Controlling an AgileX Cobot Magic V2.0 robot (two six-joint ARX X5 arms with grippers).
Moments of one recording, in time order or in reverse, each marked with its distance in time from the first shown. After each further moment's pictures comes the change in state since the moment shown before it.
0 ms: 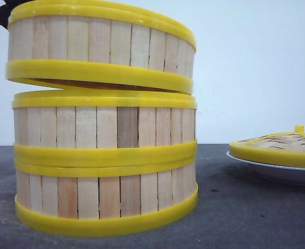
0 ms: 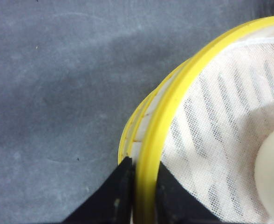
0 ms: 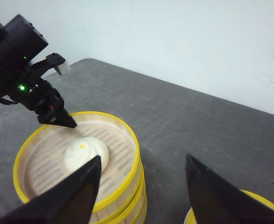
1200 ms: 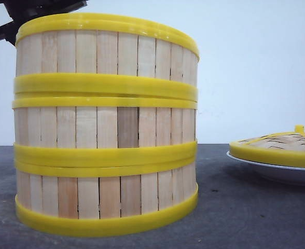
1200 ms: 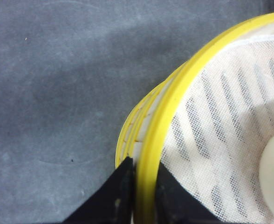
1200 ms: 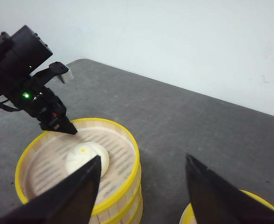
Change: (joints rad) left arm 0.000 0.047 -0.026 0.033 0.011 -0.003; right arm 0.000 0.000 0.000 0.000 0.025 0.000
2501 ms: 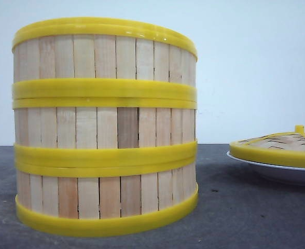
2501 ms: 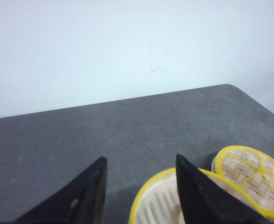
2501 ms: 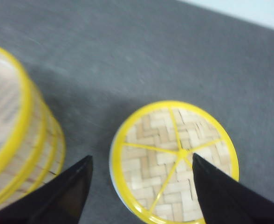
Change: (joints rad) left arm 0.000 -0.645 -0.020 0.188 -0.071 0.004; right arm -0.218 0.336 0.000 -0.149 0.132 0.029
